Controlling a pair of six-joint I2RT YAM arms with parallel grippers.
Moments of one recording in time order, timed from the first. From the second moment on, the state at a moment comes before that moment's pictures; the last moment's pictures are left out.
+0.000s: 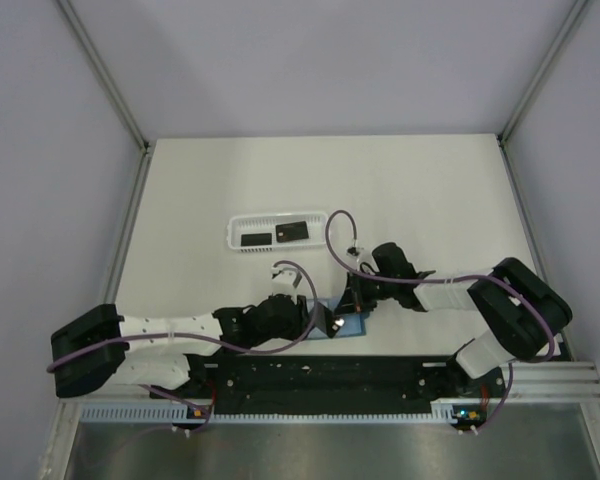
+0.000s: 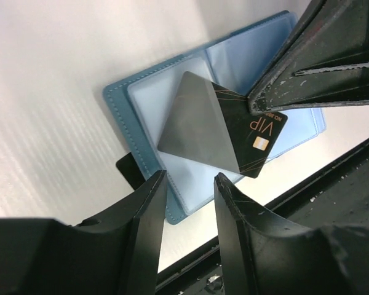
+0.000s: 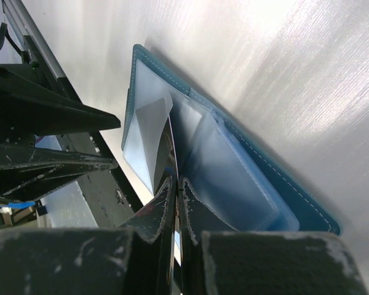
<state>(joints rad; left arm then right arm) -1.17 1.18 0.40 0.05 -0.26 -0.85 0.65 1.52 0.47 0.27 -0.65 0.58</state>
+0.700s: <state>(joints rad) -1.17 1.26 0.37 0.17 -0.31 -0.84 0.64 1.45 0.43 0.23 -0.55 0.61</state>
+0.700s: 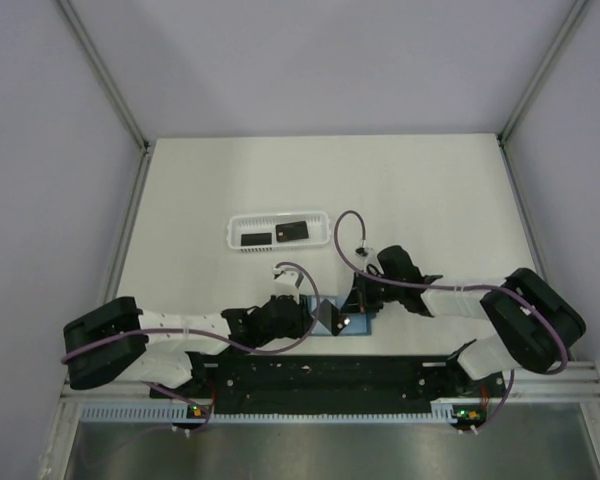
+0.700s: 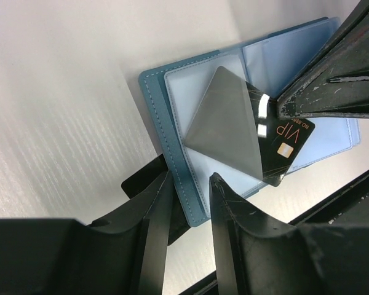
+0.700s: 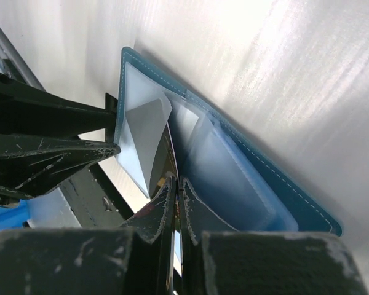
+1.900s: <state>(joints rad) -1.17 1.29 0.37 0.22 -0.26 -0.84 0.65 1.18 0.24 0.26 -0.30 0.82</state>
